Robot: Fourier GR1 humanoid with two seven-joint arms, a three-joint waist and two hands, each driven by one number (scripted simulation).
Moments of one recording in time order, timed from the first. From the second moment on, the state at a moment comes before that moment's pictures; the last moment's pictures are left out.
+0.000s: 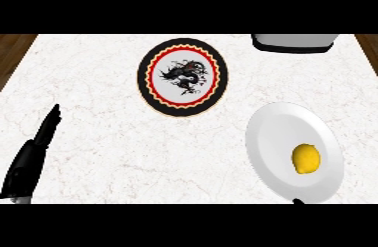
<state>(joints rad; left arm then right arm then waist) 0.07 0.53 -0.16 -1.49 0.06 0.24 -0.14 0.59 -0.26 0.32 -1.96 0.25 -1.15 0.30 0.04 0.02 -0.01</state>
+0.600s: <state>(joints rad) 0.05 0.51 -0.16 -1.46 0.05 0.23 -0.15 0.42 -0.52 0.25 -2.01 0.36 -0.80 0.94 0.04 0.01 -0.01</state>
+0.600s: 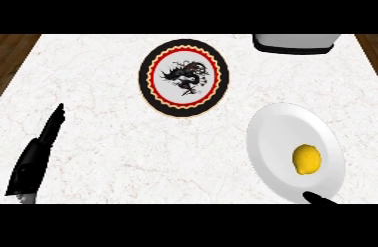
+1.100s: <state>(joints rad) 0.08 0.49 -0.11 -1.46 0.03 0.21 -0.15 0.16 -0.51 0.26 -1.91 0.37 -0.61 1.10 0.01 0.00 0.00</state>
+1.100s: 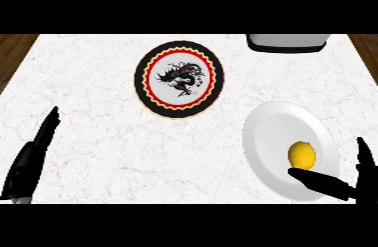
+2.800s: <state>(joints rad) 0.06 0.37 0.02 -1.48 -0.11 0.06 -0.14 -0.11 -0.47 0.20 -1.46 0.40 -0.21 0.72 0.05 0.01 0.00</state>
